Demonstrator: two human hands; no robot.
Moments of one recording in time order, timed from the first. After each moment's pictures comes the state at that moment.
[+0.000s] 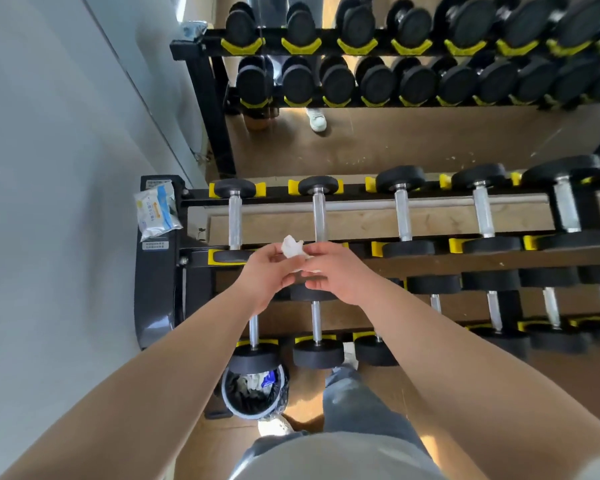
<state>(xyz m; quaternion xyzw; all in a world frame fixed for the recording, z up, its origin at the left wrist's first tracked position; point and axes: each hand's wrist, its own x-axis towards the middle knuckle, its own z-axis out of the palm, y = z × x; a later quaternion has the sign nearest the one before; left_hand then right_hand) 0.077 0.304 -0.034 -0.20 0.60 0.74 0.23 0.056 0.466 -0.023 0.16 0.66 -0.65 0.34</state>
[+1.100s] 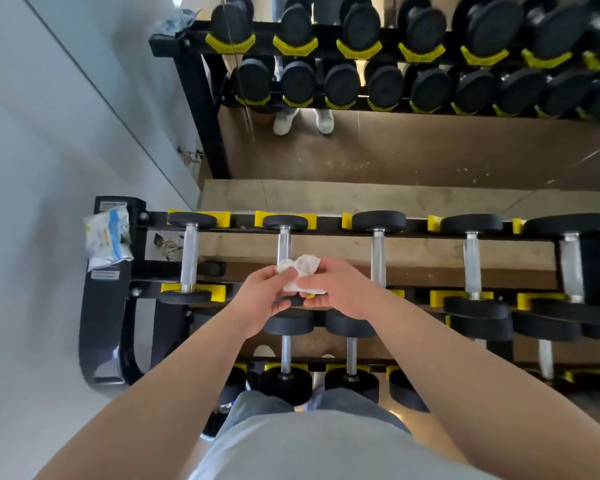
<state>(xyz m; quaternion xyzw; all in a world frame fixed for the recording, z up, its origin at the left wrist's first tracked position) -0.023 0.399 -0.051 -0.30 0.57 0.73 0.25 -0.065 0.567 -0.035 0.11 0.63 -0.64 0.43</state>
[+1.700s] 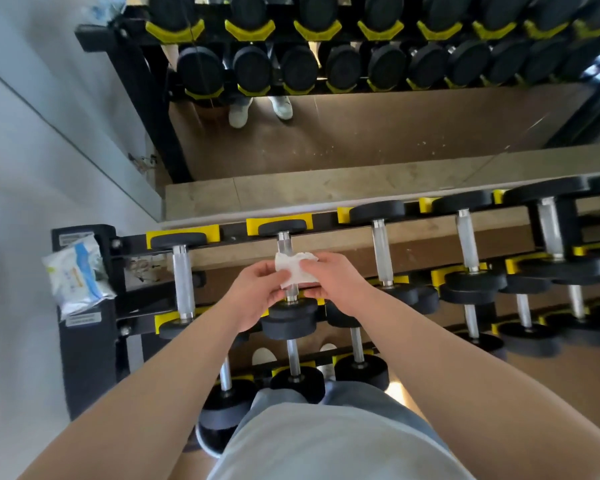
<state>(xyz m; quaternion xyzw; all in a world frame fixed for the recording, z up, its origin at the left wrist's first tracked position) -0.071 0.345 -0.077 -0.25 0.56 0.72 0.32 -0.079 0.511 -0.056 0.26 0.68 -0.62 0.30</state>
